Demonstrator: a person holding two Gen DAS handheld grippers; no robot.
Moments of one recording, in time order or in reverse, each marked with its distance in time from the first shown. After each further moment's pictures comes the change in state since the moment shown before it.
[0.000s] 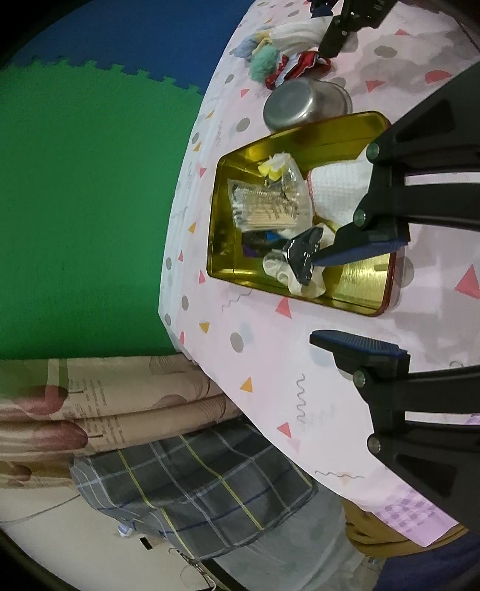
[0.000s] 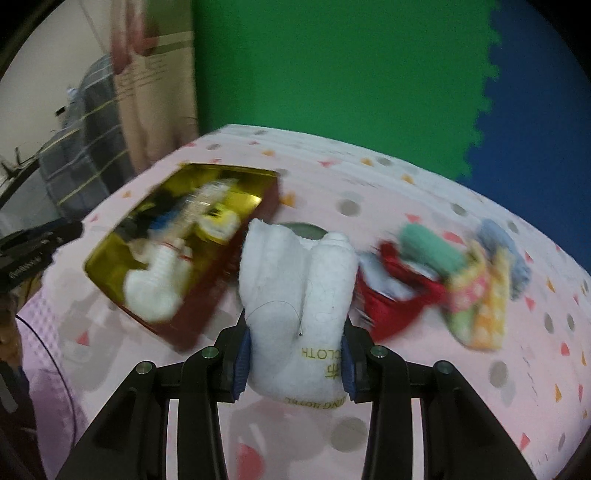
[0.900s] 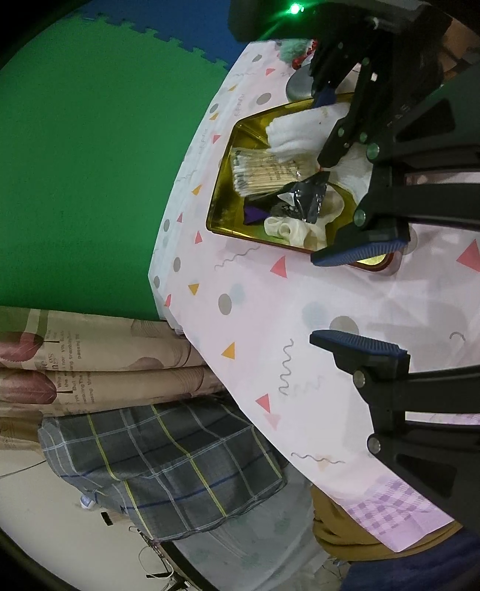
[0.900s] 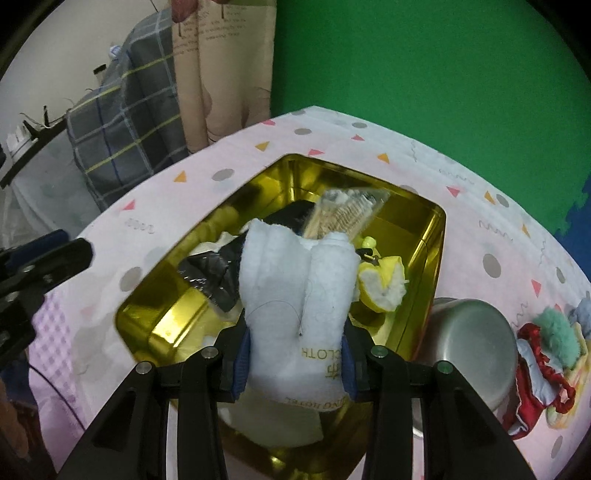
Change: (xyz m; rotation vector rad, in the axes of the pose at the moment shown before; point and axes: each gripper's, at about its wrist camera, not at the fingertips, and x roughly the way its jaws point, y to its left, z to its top) left arm 0.007 0.039 0.004 -0.133 0.051 0.035; right arm 0.093 0.103 0.046 -0.129 0.079 0.092
